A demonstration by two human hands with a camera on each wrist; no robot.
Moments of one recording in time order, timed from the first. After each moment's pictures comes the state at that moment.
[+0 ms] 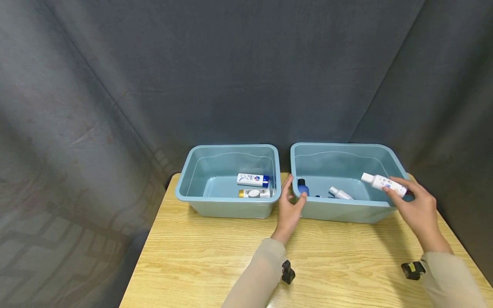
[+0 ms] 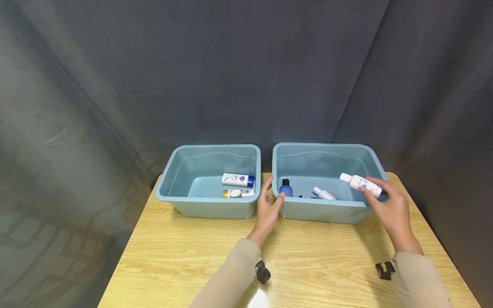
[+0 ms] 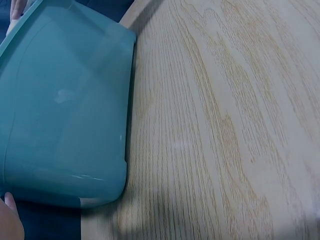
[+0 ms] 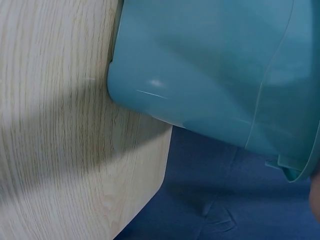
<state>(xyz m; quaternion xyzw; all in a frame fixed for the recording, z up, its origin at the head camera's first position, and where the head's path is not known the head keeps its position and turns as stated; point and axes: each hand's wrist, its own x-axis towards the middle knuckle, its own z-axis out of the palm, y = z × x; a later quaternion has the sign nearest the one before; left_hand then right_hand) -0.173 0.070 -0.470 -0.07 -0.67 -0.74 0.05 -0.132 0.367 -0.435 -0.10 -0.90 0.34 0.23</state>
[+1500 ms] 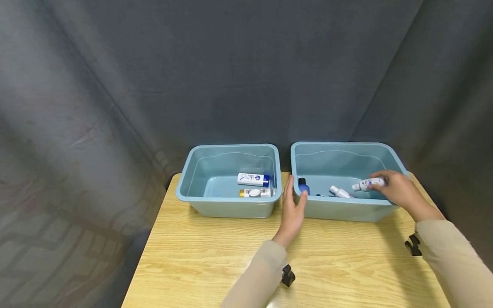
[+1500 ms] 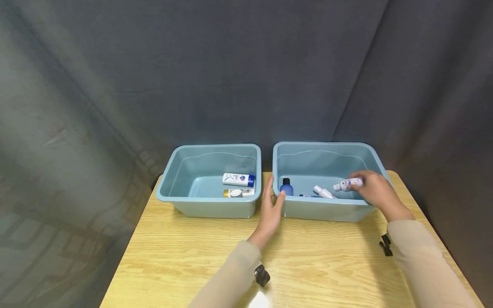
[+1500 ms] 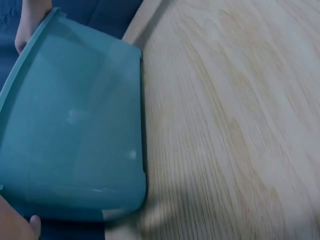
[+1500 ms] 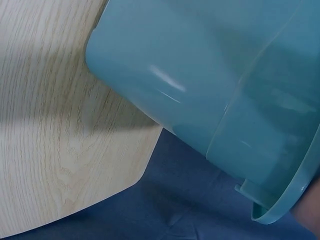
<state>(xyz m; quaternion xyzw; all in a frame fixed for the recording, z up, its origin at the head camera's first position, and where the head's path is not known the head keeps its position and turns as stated) -0.174 0.074 -0.489 -0.07 -0.73 -0.68 0.02 -0.192 0.376 -0.425 0.02 -0.97 0.23 0.04</state>
